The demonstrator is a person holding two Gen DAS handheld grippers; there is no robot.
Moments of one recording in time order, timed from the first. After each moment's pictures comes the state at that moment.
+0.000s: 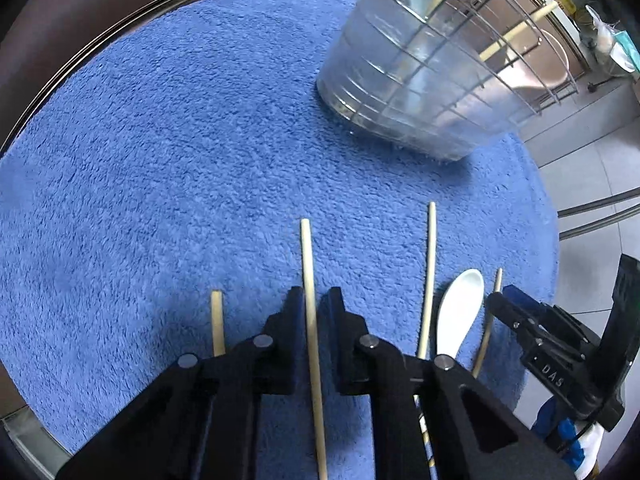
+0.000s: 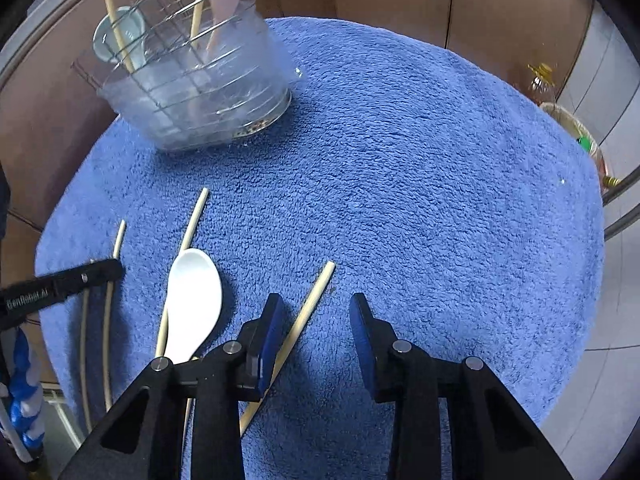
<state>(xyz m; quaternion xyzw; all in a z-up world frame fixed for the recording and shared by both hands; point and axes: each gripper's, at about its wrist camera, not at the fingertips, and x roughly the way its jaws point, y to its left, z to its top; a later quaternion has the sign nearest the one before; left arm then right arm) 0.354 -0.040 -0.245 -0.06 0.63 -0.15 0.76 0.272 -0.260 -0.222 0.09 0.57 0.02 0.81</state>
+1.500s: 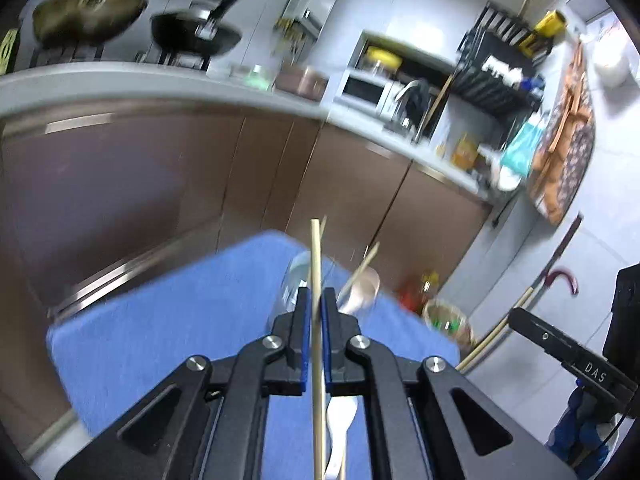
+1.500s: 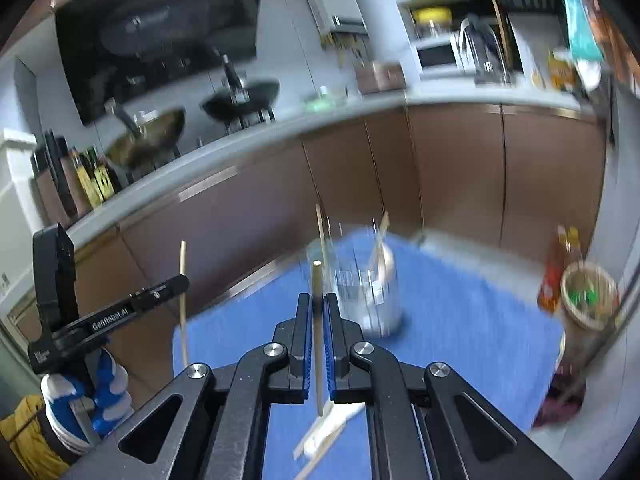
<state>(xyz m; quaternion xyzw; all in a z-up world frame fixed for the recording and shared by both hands) 0.246 0.015 -0.016 -0.13 0.26 -0.19 0.94 0.184 -0.238 0.004 0.10 0.25 0.15 0.95</state>
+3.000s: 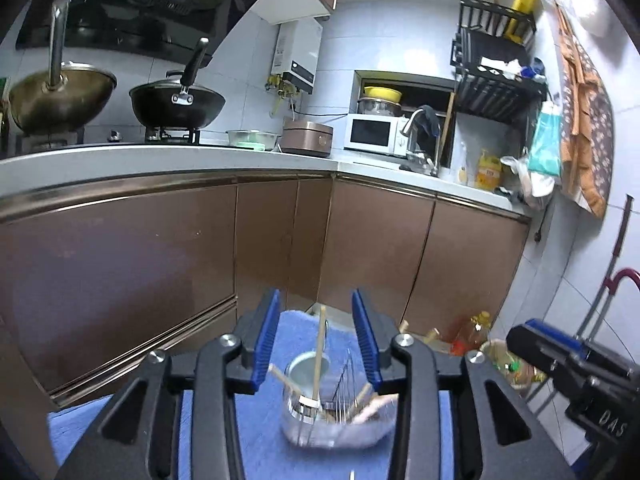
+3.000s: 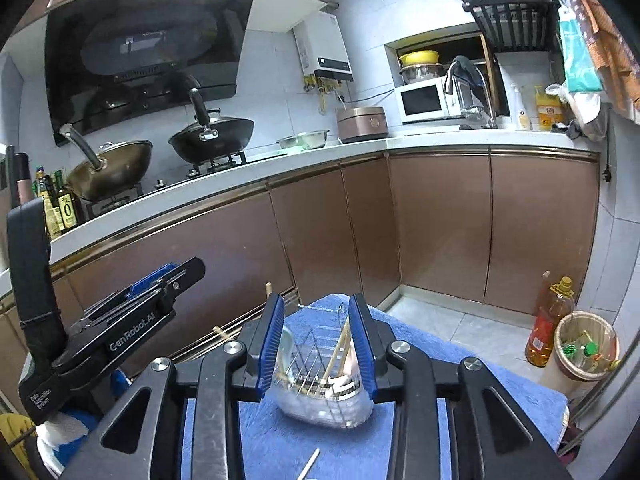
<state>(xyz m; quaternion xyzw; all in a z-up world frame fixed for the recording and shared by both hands) 0.297 -0.069 -0.031 -0.04 0.15 -0.12 0.98 0.255 -0.250 -0.026 0.08 0.18 0.10 0.97</state>
